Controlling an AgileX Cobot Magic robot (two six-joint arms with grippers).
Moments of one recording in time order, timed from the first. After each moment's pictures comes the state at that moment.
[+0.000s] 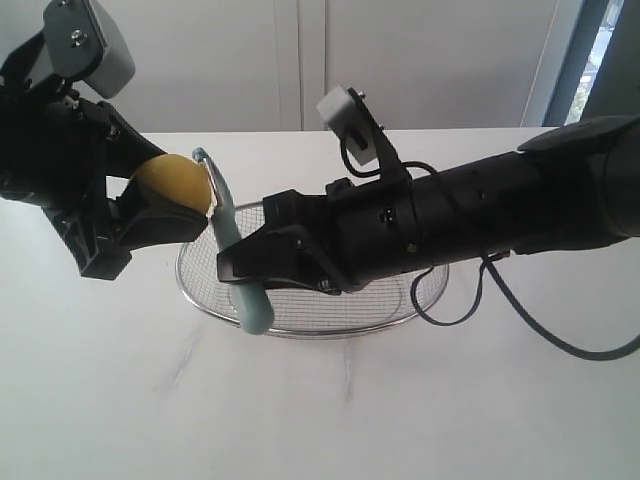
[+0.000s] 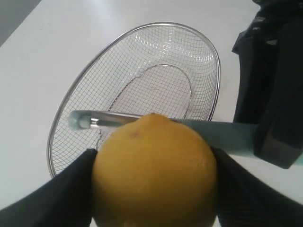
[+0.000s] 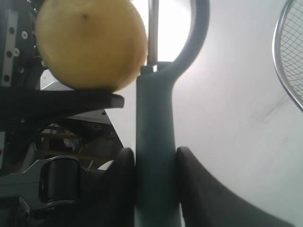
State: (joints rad) left arm -0.43 1.20 -0.96 -0.73 0.70 1.21; right arm 0.50 1.57 -0.91 1.52 0.90 -1.01
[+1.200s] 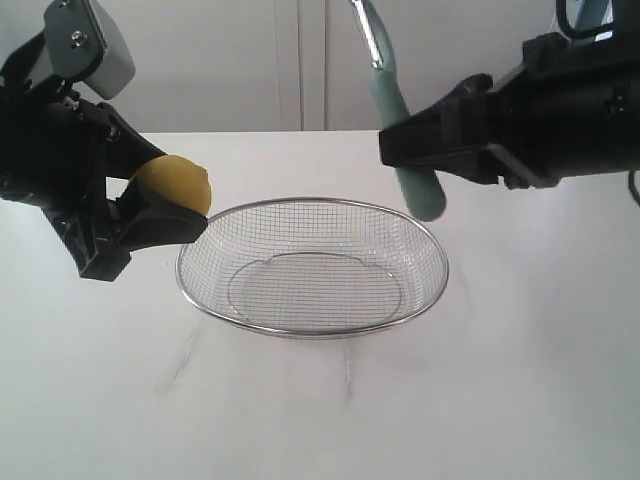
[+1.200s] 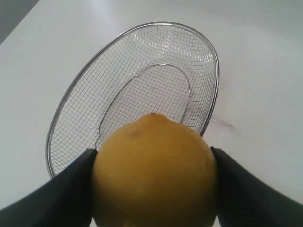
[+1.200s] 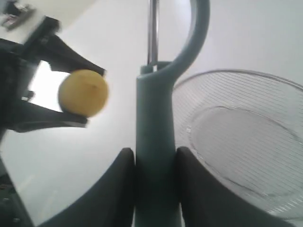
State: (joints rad) left arm -0.43 1.20 -0.96 -0.73 0.71 1.21; right arm 0.26 1.13 -0.94 1.00 0.80 -0.78
